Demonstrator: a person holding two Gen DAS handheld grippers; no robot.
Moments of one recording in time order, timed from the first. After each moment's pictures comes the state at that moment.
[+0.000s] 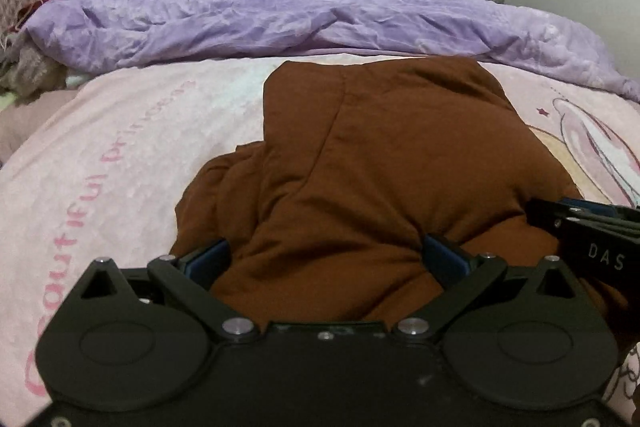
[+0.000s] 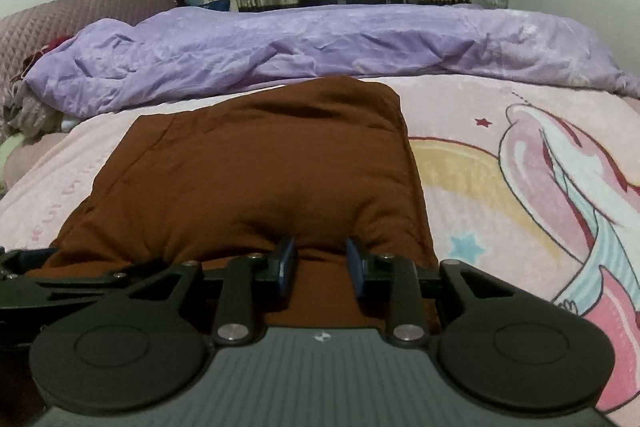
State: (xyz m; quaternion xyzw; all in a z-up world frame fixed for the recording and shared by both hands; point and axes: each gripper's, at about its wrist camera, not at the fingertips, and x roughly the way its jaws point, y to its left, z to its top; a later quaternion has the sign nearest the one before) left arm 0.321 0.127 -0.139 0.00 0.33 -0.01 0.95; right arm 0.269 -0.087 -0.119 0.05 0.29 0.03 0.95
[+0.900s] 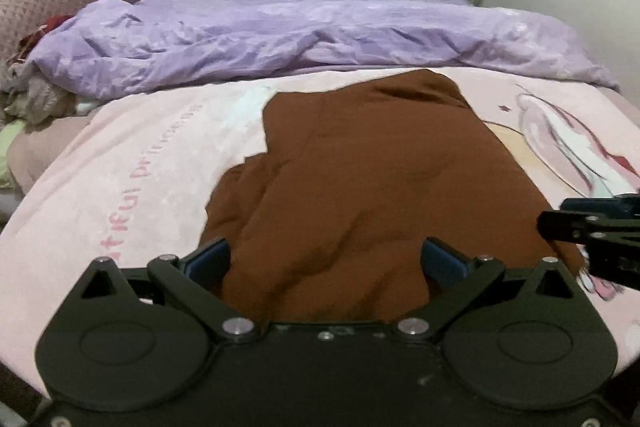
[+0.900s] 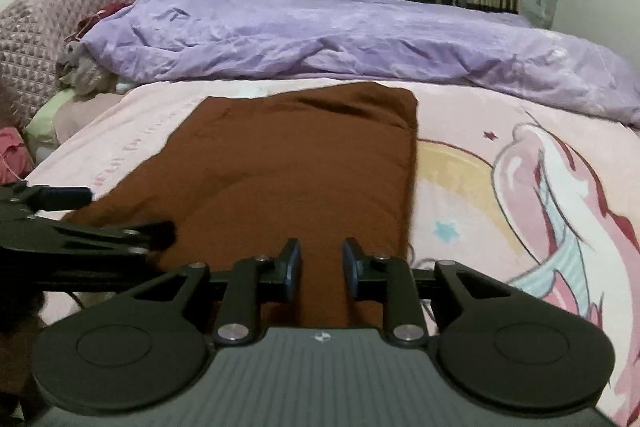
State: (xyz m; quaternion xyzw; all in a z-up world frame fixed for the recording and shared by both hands) left arm 0.248 0.122 -0.098 0.03 0.32 -0.04 0.95; right arm 0.203 -0.102 -0.079 0.00 0.33 0.09 0.94
